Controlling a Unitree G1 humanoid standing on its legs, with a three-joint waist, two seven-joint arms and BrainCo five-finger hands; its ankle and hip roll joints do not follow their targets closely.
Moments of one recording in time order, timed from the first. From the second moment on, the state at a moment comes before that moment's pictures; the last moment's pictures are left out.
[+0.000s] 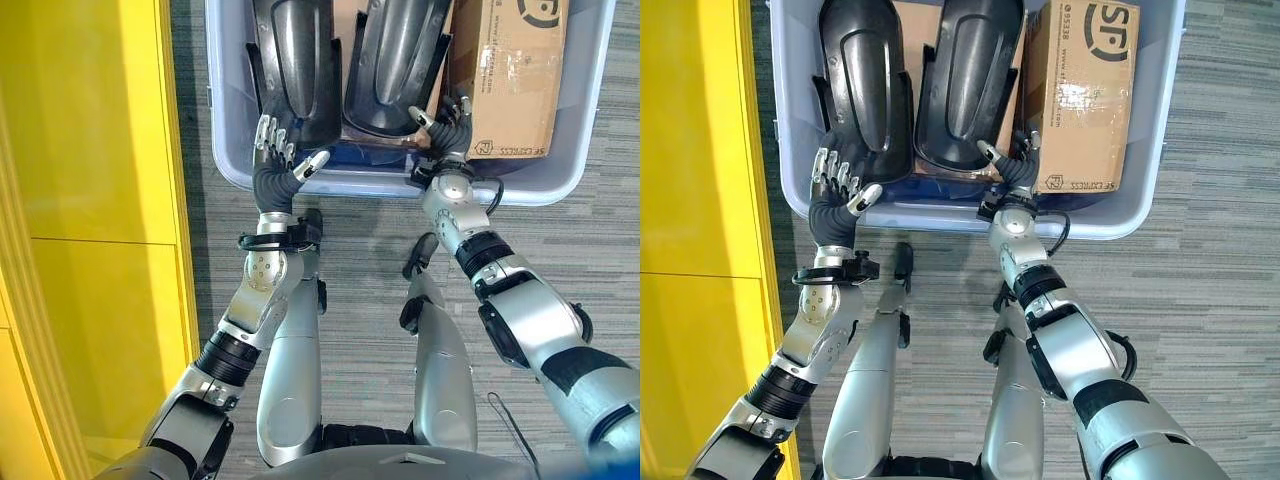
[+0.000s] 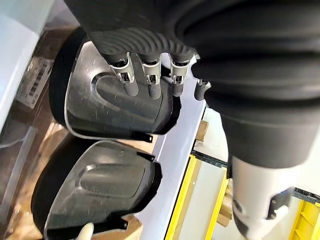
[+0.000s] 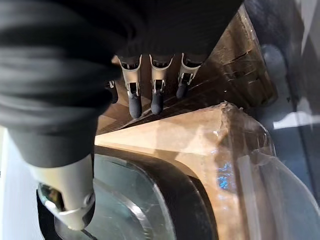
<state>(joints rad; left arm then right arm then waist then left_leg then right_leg) -0.39 0.29 -0.35 -0.02 -0.49 -0.36 0.42 -1.07 -0.18 0.28 0.98 0.53 -0.26 -0.52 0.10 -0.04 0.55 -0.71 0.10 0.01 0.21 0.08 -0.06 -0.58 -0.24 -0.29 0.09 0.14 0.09</state>
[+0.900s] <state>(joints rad) -0.41 0.32 -0.36 -0.08 -0.49 -0.38 0.42 -1.29 -0.30 0.35 1.25 0.41 -0.18 -0.58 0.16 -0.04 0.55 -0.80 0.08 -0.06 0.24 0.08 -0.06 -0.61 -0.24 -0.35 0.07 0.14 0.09</state>
